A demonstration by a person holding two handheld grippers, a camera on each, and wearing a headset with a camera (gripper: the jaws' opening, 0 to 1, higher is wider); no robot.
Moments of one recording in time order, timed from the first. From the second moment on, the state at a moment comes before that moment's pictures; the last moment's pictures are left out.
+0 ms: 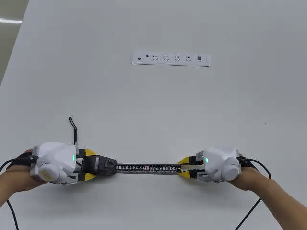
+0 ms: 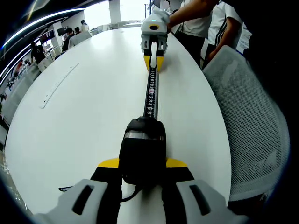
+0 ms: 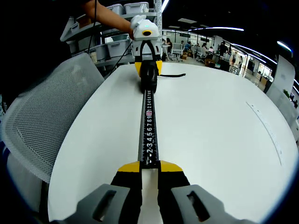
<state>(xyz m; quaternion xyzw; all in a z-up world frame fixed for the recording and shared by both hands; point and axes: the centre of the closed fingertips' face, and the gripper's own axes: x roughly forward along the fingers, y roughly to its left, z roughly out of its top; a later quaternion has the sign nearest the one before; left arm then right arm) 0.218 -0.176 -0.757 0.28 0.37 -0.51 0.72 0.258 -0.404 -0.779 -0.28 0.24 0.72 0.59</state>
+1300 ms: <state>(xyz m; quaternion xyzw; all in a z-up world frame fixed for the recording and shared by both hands) 0.218 -0.176 -0.757 0.28 0.38 -0.52 0.71 0.264 -0.440 -0.779 -0.28 0.25 0.71 0.59</state>
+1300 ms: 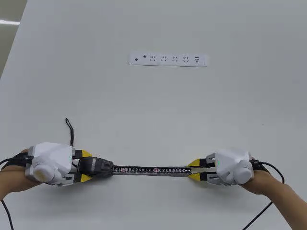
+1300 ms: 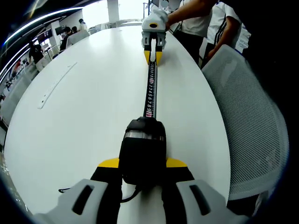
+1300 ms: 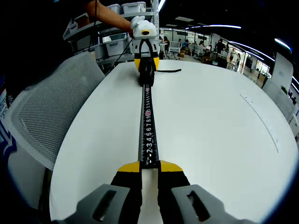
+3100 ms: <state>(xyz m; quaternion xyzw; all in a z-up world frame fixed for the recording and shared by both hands) 0.220 -0.175 -0.761 0.30 0.38 -0.53 0.70 0.264 -0.454 -0.784 -0.33 0.26 0.70 0.58</state>
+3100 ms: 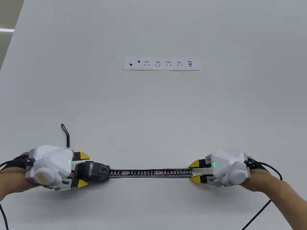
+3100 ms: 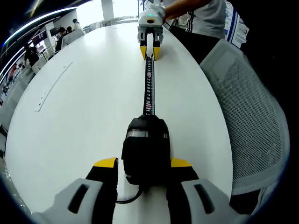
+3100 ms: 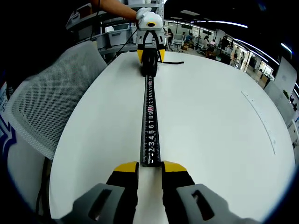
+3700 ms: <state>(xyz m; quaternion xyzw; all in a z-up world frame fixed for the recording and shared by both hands) 0.221 -0.164 -0.744 0.26 0.37 -0.48 0.75 0.267 -0.459 -0.777 -0.32 0.29 0.64 0.63</state>
